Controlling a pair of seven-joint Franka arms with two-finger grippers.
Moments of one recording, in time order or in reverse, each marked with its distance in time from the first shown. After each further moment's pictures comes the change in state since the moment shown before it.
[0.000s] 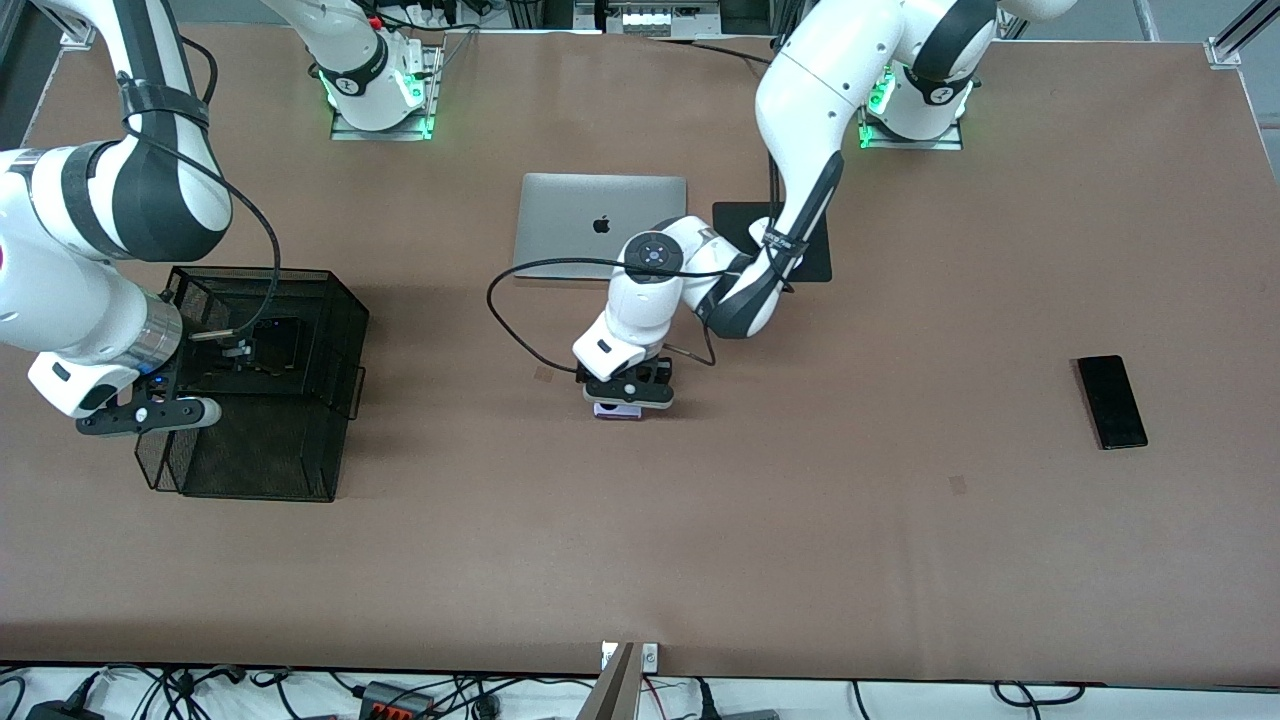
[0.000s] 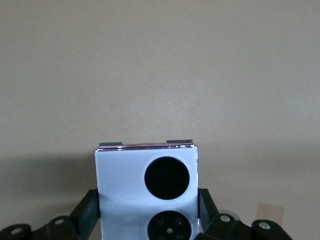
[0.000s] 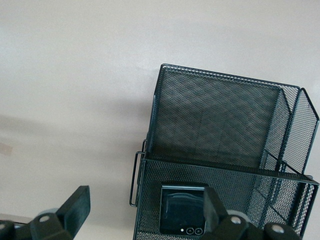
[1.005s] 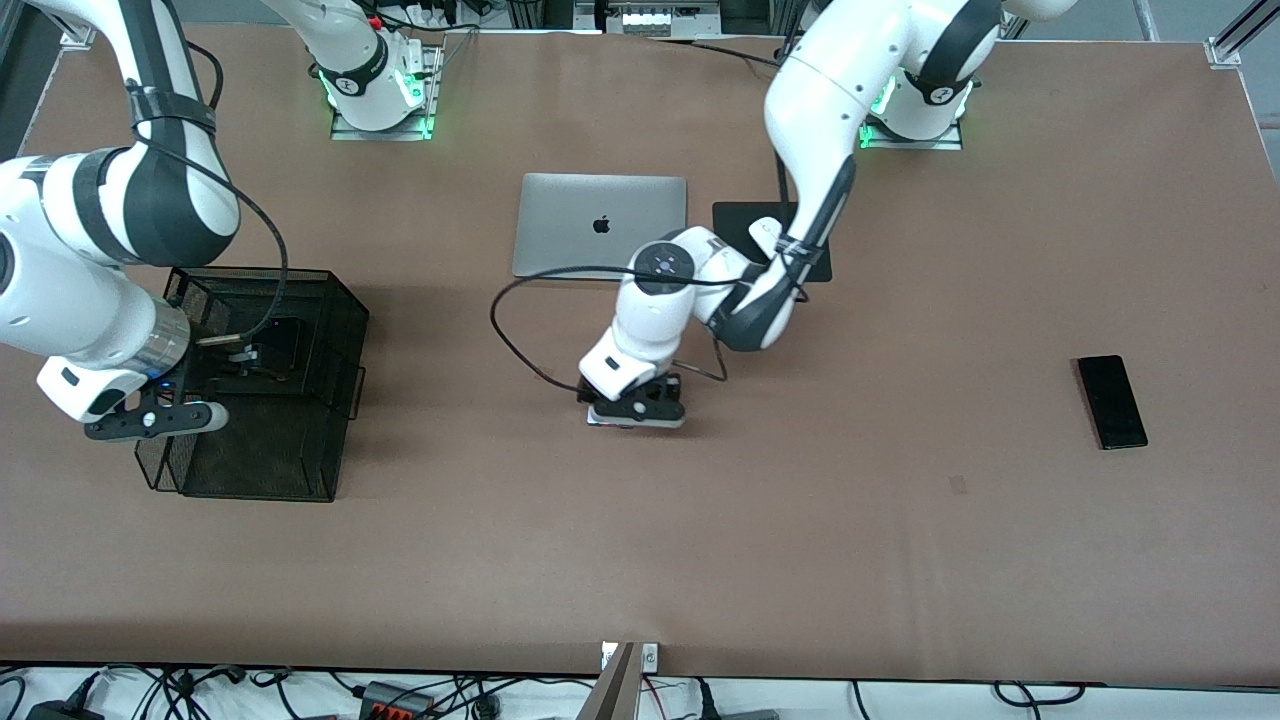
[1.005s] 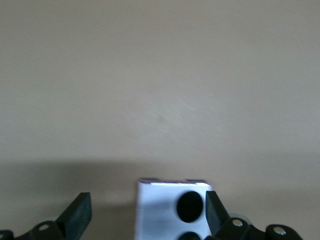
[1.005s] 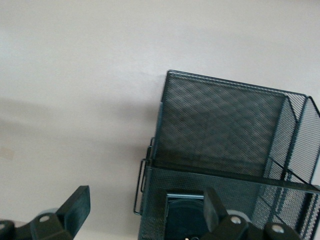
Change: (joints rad) left arm 0.064 -0.018 0.022 0.083 -0.010 -0.099 0.060; right arm 0.021 0.013 0.002 0.000 0.000 0.032 0.000
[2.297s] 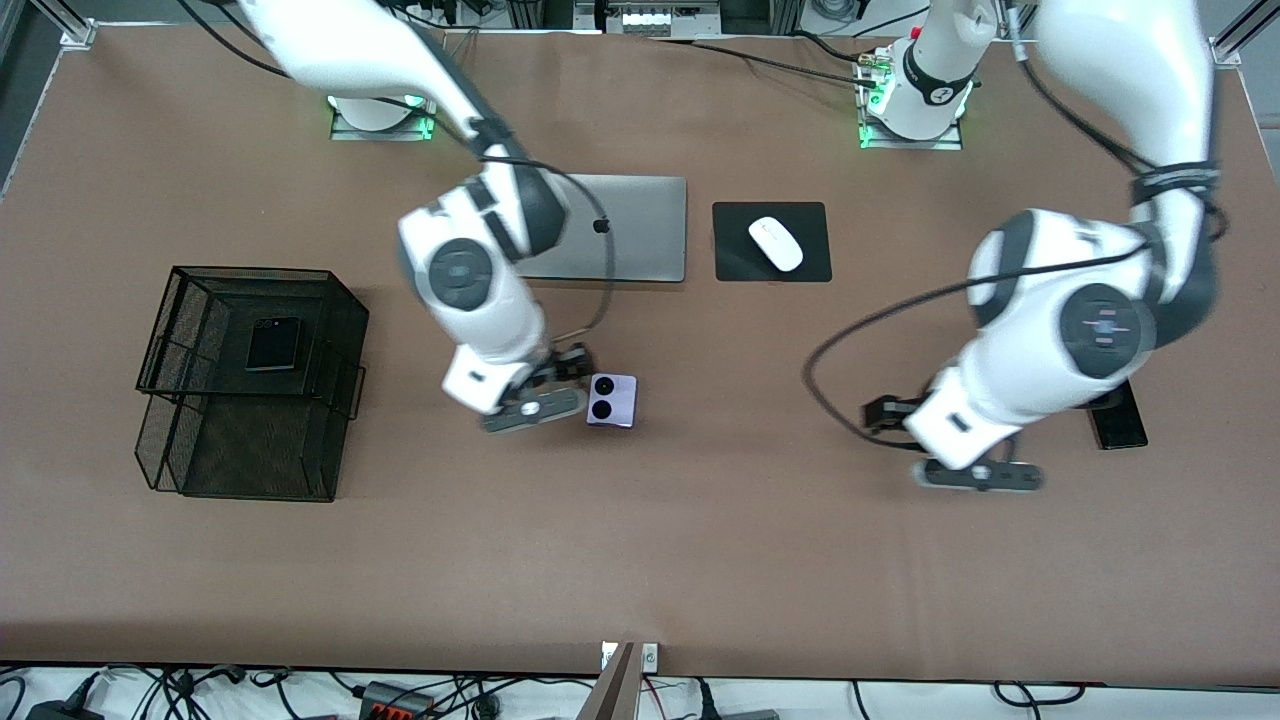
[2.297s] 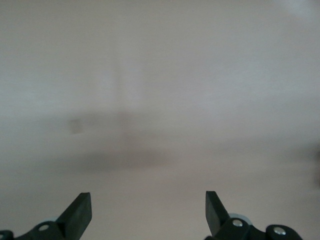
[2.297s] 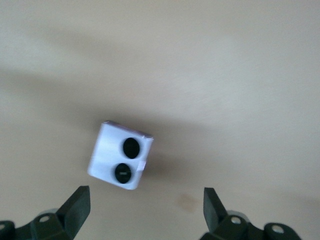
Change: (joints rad) left arm 0.508 -0.429 0.002 -0.167 -0.048 -0.526 0.599; right arm 0.509 0.352 0.023 0.202 0.039 0.251 0.435
